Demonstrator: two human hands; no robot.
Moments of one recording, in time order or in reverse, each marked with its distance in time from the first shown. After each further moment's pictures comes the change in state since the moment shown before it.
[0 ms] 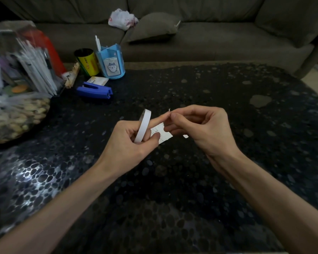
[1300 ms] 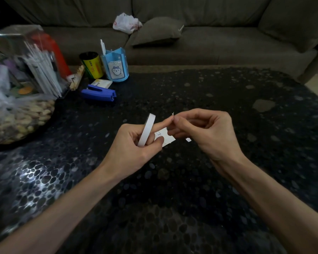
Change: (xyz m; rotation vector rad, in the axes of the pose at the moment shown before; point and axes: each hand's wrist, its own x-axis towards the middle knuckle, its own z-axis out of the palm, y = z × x) left_hand 0.000 -0.007 -0.002 -0.048 0.018 0.018; right_hand -0.001 -0.004 -0.001 -0.022 -0.031 -0.023
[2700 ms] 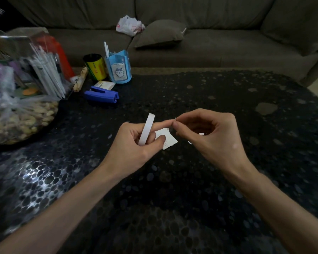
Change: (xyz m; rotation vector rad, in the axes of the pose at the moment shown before) left_hand 0.002 0.010 -0.005 0.018 0.004 0.003; right_hand 0.000 0.001 -0.005 -0.402 -0.010 -0.264
